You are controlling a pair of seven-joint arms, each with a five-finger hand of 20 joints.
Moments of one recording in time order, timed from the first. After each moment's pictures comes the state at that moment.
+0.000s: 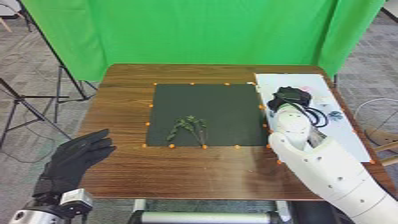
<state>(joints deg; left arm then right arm) 153.3 -42.9 -106.1 -132.1 34.6 15.6 21.7 -66.4 -56.3 51.0 -89.5 -135.6 -16.5 52.4</state>
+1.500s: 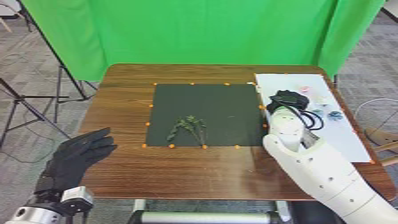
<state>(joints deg) 152.2 -42.7 -106.0 -132.0 34.2 15.3 20.8 -66.4 -59.0 50.5 -87.0 -138.0 -16.7 53.8</state>
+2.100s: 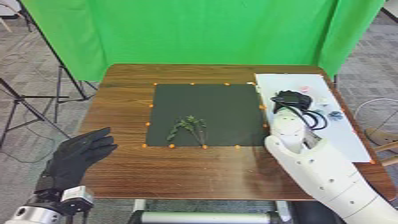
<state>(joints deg) 151.6 -43.6 -106.0 -131.9 35.0 14.5 19.9 -67.3 -58.5 51.7 -86.9 -141.0 -18.8 52.5</state>
